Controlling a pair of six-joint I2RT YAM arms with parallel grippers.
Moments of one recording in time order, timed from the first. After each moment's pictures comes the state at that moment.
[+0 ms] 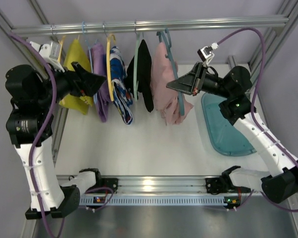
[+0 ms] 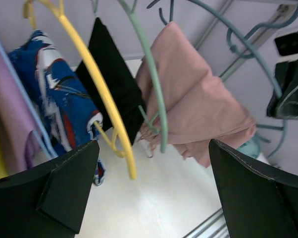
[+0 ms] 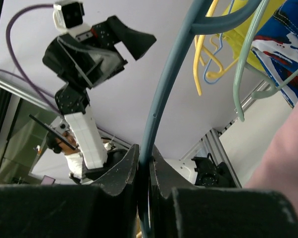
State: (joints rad) left arm 0.06 1.09 1.88 -0.94 0.62 -0.28; right arm 0.46 1.19 1.24 0.26 -0.84 1.23
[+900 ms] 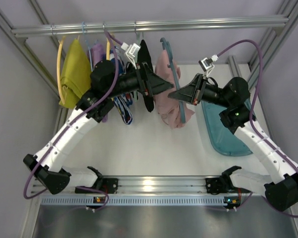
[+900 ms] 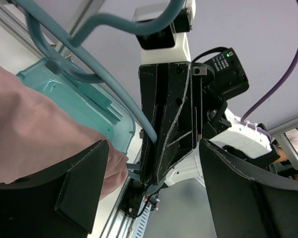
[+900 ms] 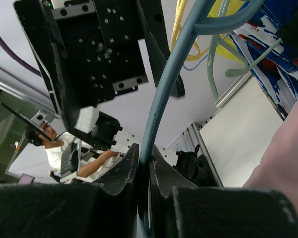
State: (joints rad) left arm -0.60 1.29 1.54 -0.18 0.60 -0.76; right arm 0.46 1.10 1.05 0.31 -0.83 1.13
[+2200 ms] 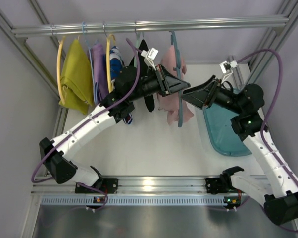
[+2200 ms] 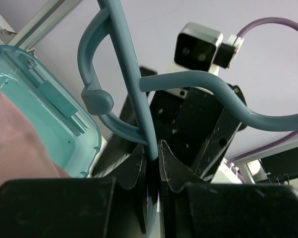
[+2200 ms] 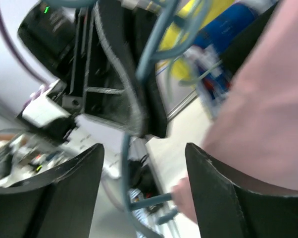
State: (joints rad) left arm -0.79 1.43 1.44 0.12 0.42 -1.02; right arm 0.36 0.95 0.97 0.21 -0.81 0.86
